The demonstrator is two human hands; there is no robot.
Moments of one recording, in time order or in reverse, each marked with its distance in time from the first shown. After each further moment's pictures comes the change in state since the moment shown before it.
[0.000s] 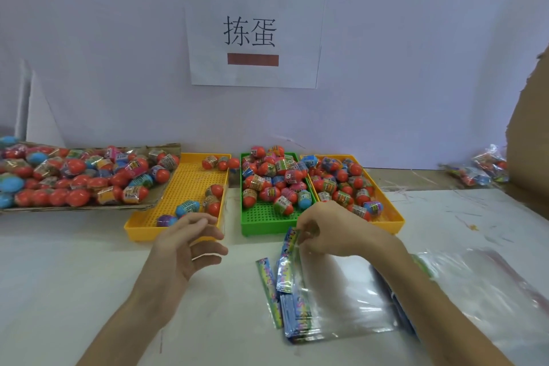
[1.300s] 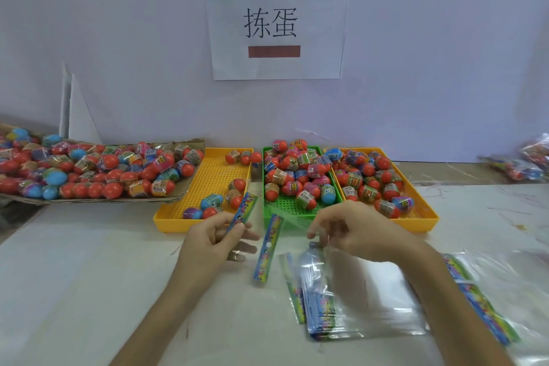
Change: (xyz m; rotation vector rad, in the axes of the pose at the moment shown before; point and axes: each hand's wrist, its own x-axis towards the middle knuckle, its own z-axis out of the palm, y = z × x) left_hand 0.003 -0.015 0.002 0.494 0.055 0.163; right_hand -0.014 -0.001 0.006 0.327 0.024 -0.040
